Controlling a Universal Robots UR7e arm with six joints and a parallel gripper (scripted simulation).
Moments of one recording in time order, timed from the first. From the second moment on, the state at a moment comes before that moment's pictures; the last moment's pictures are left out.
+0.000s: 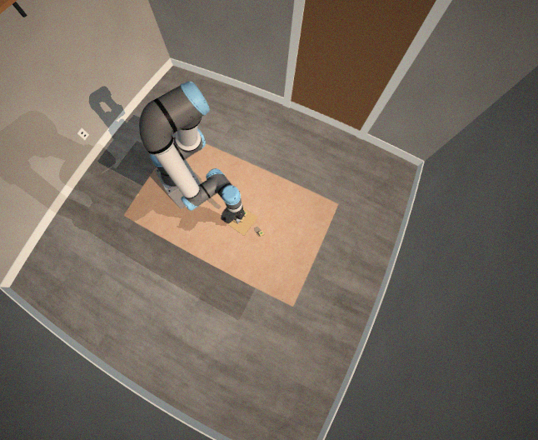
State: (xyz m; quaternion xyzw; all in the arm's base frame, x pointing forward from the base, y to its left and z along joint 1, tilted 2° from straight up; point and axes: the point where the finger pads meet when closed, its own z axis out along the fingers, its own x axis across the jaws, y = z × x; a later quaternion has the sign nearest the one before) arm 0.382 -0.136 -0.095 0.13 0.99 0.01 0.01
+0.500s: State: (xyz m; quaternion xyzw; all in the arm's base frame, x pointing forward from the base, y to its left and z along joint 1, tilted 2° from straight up) arm 0.383 -0.136 -0.117 0.13 0.99 0.01 0.01
